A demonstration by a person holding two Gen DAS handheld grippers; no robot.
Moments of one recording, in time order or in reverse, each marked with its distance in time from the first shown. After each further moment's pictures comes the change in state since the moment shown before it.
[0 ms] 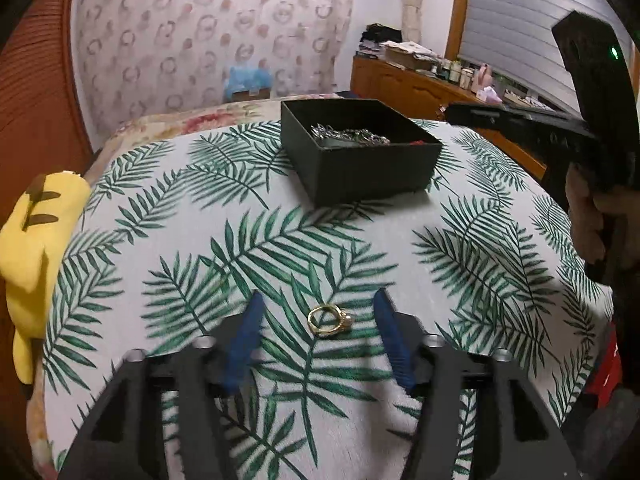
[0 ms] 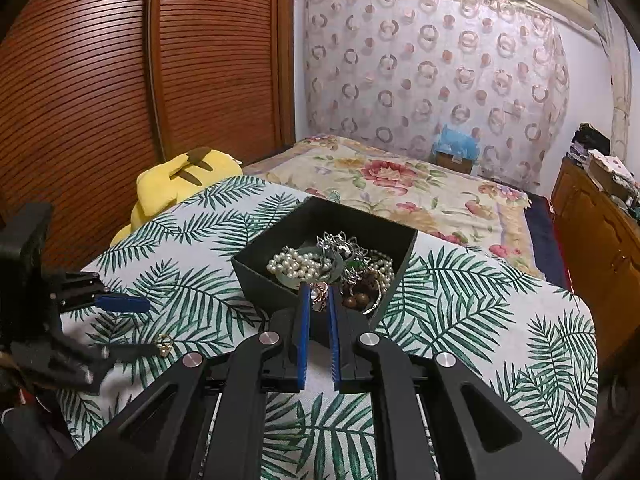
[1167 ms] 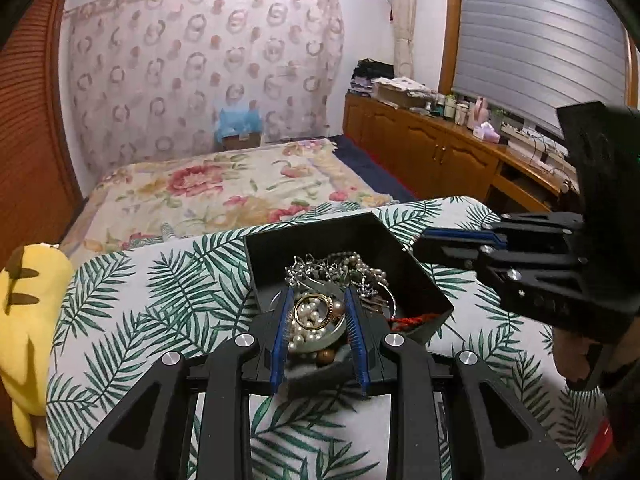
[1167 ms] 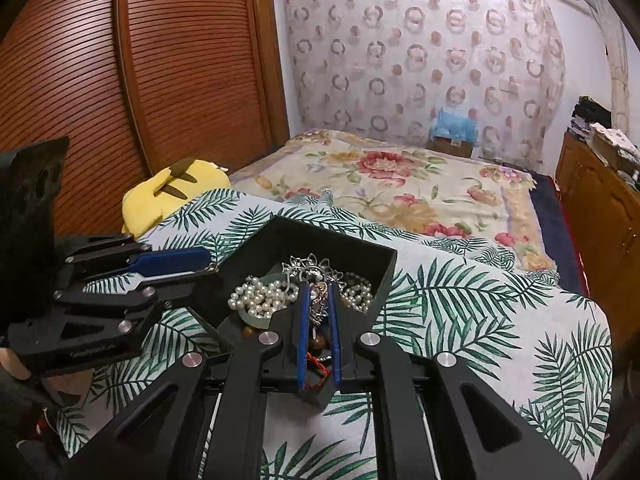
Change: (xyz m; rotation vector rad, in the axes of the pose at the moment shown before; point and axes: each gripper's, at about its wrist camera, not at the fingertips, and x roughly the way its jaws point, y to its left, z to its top) left arm 0.050 -0.013 0.126 0.014 -0.138 -0.011; right arm 0.040 -0.046 0.032 0.088 0.033 0.027
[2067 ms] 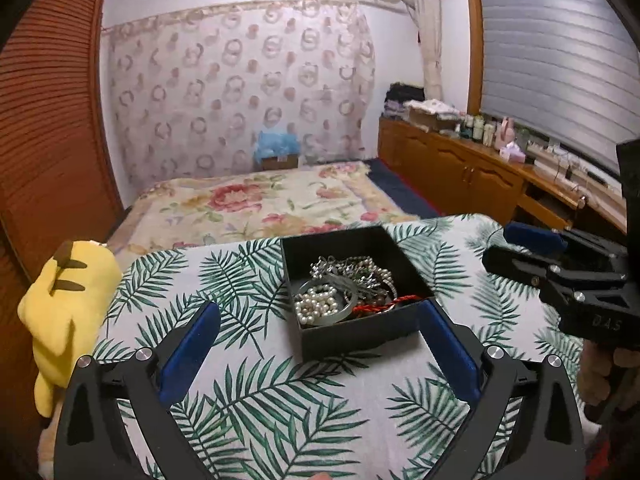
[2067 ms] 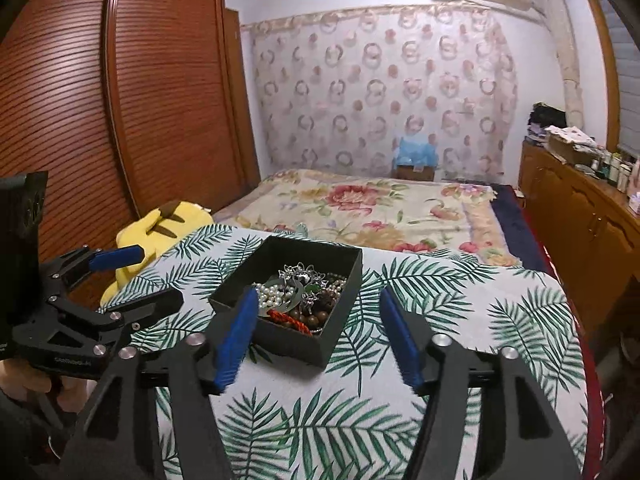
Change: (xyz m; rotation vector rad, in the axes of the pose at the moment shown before) left arm -0.077 -0.023 -0.022 -0.031 -0.107 0.141; right arm -0.085 0.016 -0.037 0.095 -0.168 -0.110
